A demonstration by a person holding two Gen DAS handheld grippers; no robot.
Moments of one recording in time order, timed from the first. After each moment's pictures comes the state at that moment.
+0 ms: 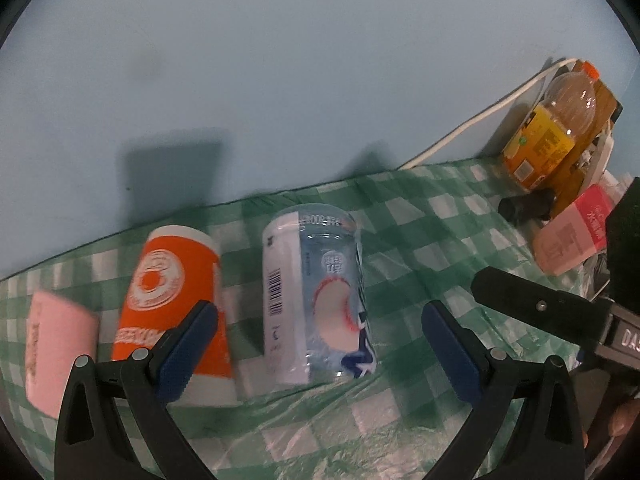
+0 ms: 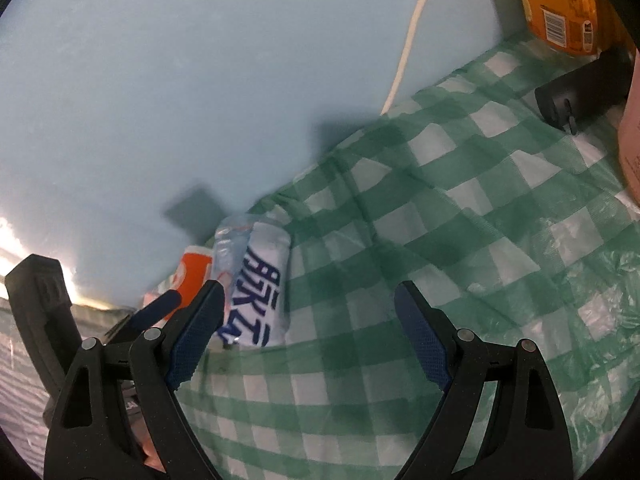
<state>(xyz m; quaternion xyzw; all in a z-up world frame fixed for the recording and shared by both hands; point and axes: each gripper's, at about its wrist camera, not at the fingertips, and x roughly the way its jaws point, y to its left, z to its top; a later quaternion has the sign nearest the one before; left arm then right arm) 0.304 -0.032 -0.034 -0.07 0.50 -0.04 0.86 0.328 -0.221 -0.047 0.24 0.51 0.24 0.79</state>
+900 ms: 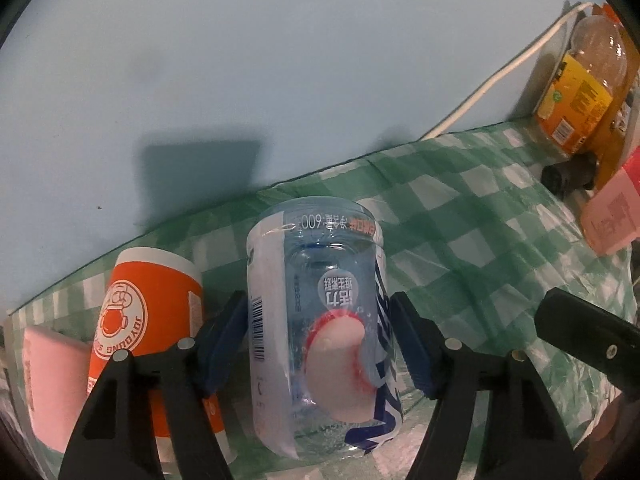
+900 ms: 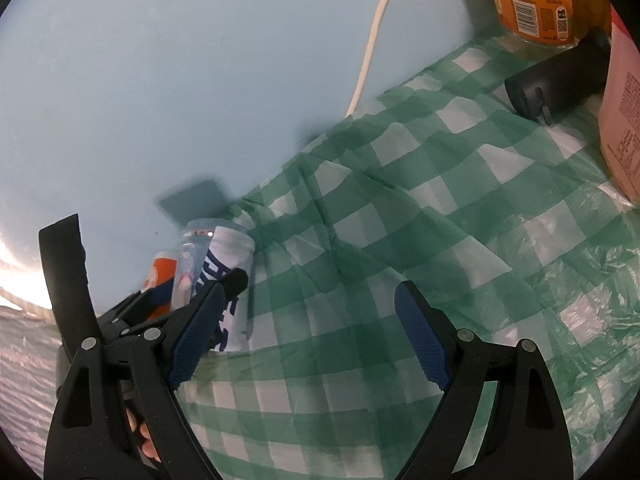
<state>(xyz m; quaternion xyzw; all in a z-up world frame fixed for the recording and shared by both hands) 0.335 -0.057 -0.071 0.01 0.52 -0.01 0.85 0.317 -0.243 -0.055 0.23 0.50 0.22 0.80</state>
